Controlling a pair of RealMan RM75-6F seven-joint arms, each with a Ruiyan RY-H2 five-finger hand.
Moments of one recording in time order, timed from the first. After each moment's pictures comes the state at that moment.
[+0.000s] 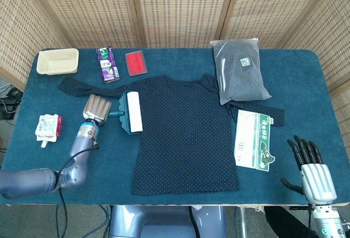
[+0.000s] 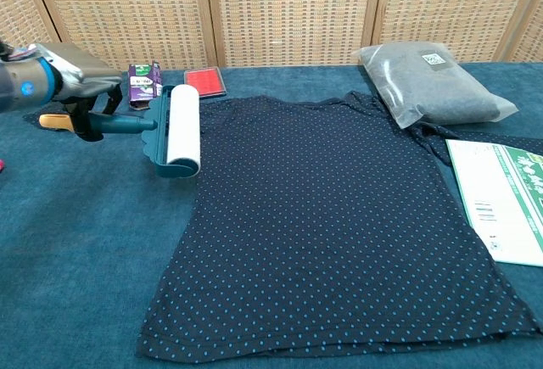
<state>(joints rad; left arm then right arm) -1.06 -1.43 -0.05 -1.52 0.36 1.04 1.16 0.04 -1.21 0.02 -1.59 -1.60 1.55 -0.01</state>
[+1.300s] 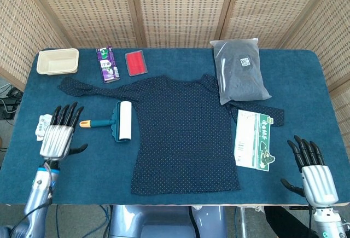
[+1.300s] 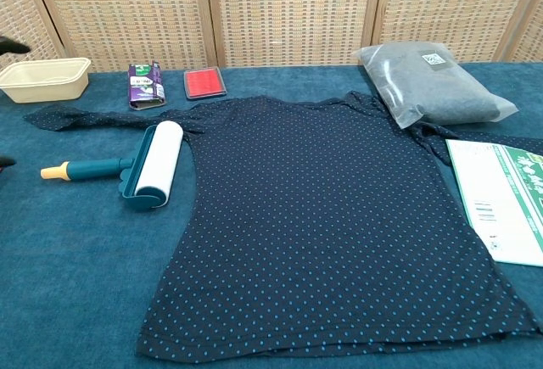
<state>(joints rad) -0.49 -1.37 0.09 -1.68 1.21 1.57 0.45 0.03 -1.20 0.02 -1.61 -1.64 1.60 -0.03</state>
